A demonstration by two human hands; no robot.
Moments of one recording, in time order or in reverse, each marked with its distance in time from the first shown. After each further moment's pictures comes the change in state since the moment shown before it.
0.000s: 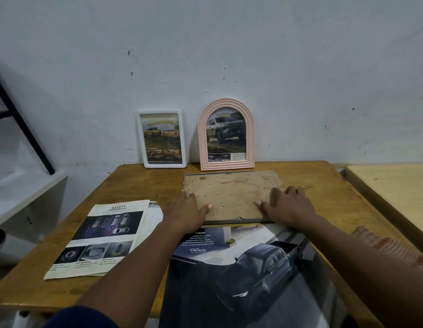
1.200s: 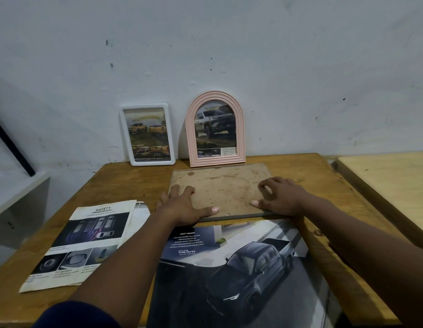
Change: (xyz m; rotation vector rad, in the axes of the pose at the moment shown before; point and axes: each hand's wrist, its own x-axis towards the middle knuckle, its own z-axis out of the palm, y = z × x) left_hand 0.007 0.019 -0.016 0.031 -0.222 -0.079; right_hand 0.027 0.026 -0.011 0.029 -0.151 -0.168
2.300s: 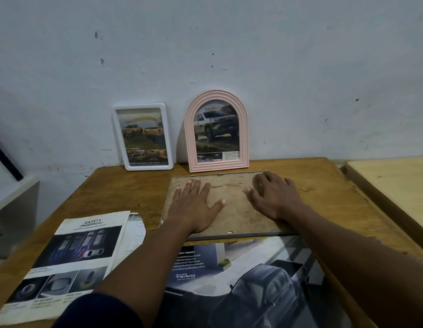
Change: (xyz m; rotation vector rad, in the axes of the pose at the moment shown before) left_hand 0.060 0.020 0.020 0.191 0.161 0.234; right_hand 0.058 -0.015 0.022 -0.045 0.306 -0.023
